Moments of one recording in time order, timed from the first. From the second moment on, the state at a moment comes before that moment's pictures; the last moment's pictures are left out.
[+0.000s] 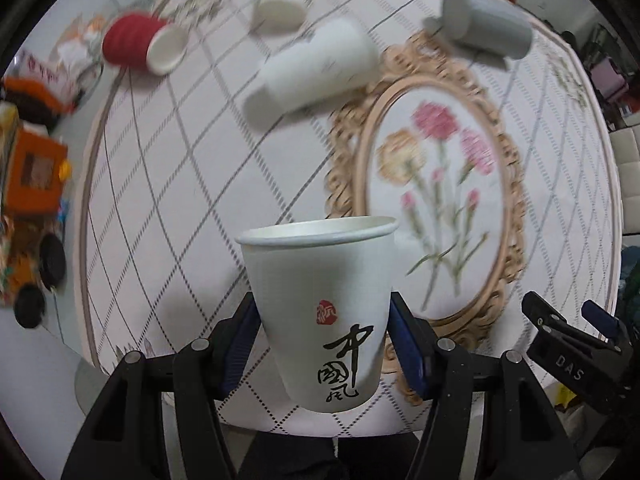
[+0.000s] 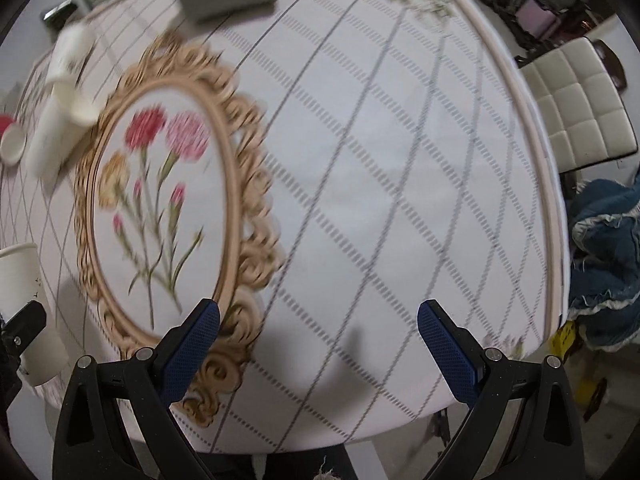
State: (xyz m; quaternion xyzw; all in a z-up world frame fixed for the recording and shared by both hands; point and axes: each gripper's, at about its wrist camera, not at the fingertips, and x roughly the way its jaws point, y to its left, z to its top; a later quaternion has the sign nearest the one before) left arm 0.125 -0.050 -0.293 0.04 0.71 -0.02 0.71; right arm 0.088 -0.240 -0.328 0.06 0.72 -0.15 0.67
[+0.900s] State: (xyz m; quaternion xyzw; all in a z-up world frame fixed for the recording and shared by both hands) left arm 0.095 -0.047 -0.363 0.02 0.73 -0.05 0.68; right arm 0.070 -0.215 -0.337 0.06 0.73 -0.18 0.65
